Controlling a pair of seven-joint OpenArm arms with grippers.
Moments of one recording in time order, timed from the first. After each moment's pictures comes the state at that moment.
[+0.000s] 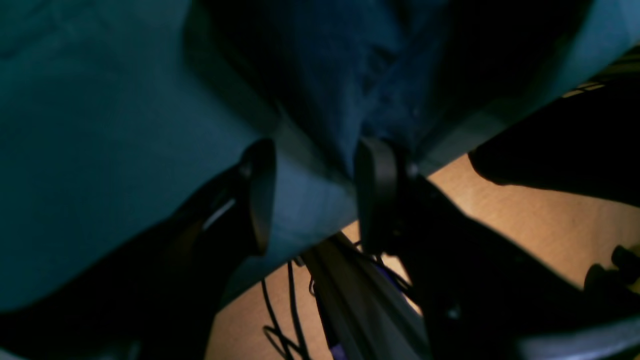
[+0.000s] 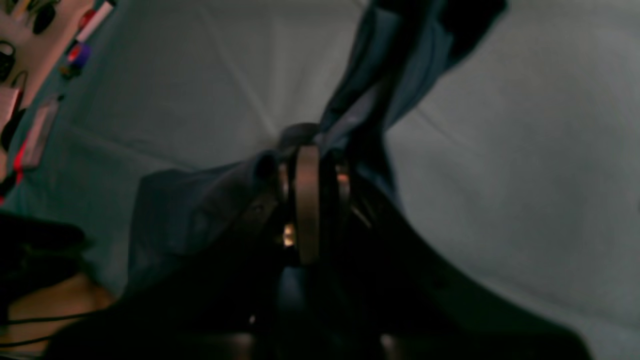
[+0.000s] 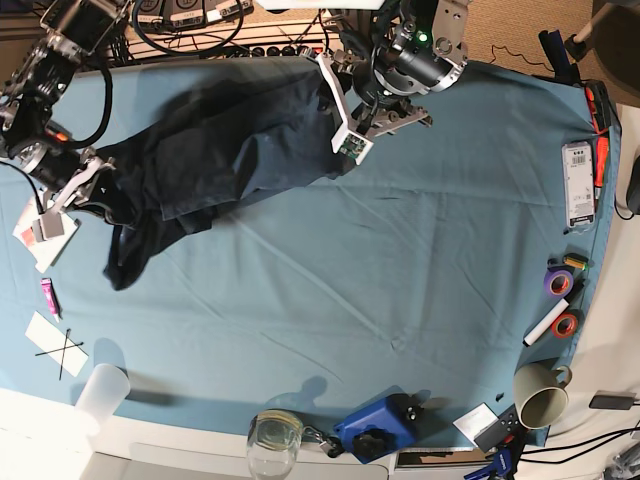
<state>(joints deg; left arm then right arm) 24.6 3.9 22.3 124.9 -3.0 -10.4 69.8 -6.1 22.3 41.3 99.7 68.8 40.0 -80.4</state>
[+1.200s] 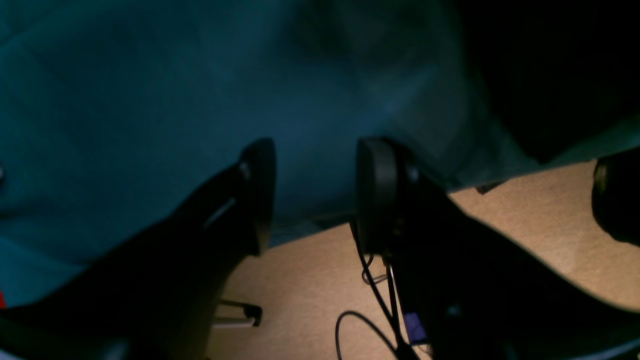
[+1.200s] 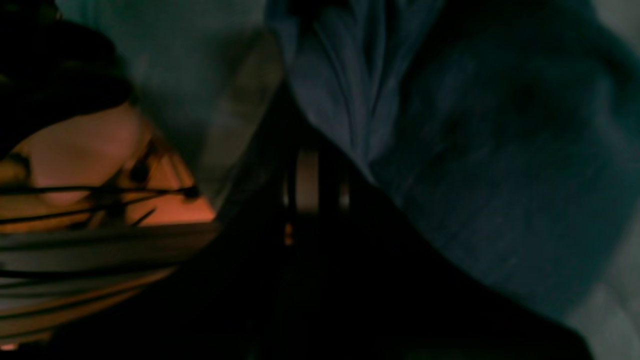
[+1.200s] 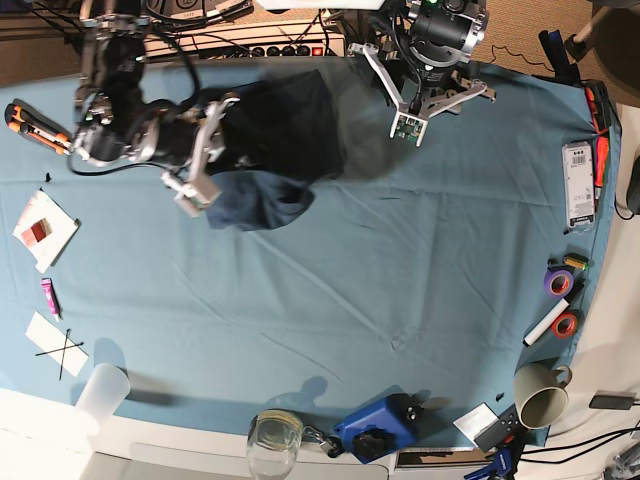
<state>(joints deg) 33.1 -0.7 22.3 132.4 16.2 0.6 68.0 -11.1 17.4 8.9 111.1 60.1 40.0 -80.3</state>
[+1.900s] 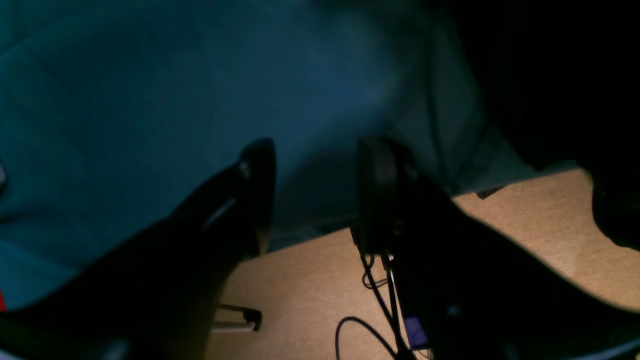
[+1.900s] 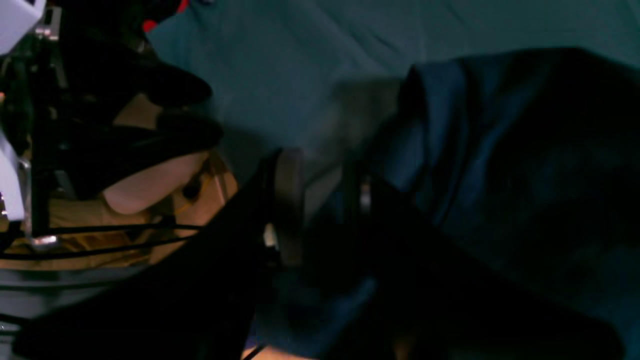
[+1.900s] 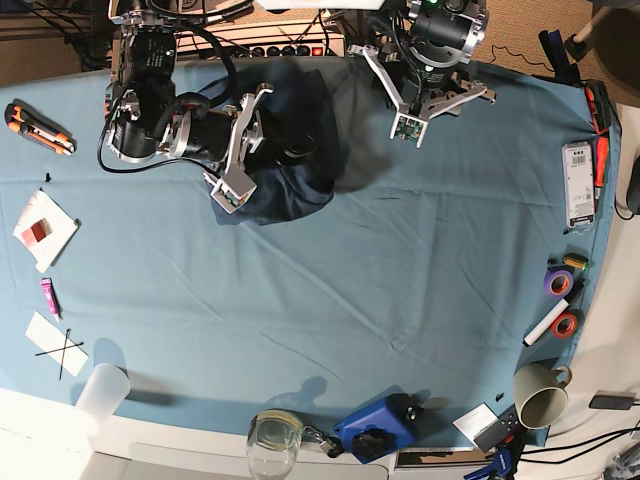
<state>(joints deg) 33.1 -0.7 22.3 132.4 16.2 0.6 67.2 -11.1 13.5 5.5 111.1 64.8 40.0 -79.5</state>
